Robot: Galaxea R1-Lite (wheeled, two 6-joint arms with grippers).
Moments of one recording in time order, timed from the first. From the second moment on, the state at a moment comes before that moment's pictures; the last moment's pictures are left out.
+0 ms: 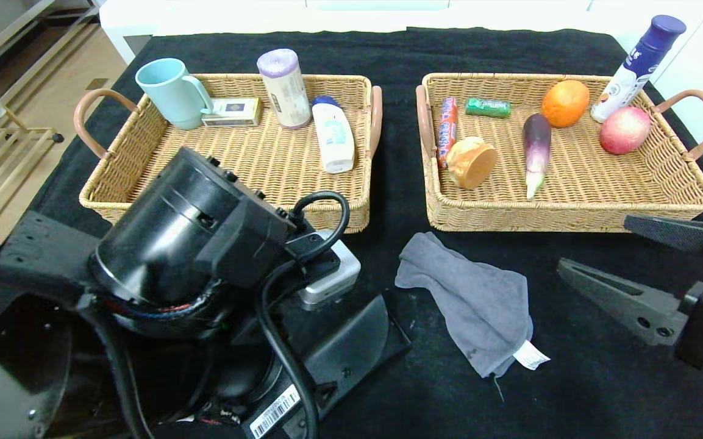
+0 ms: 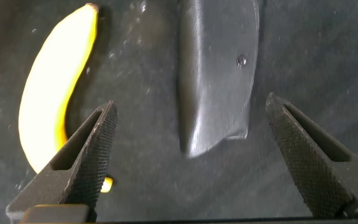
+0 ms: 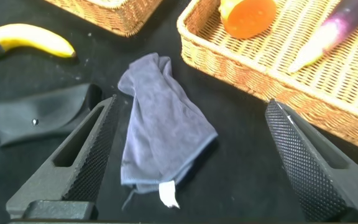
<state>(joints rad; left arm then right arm) -0.91 1.54 -1.24 0.56 0.36 0.15 0.64 1.15 -0.69 -0.37 -0.11 -0.10</state>
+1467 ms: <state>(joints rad) -0.95 1.73 -1.28 0.56 0.47 0.10 0.66 1.16 -0.67 -0.35 -0.11 -0.11</state>
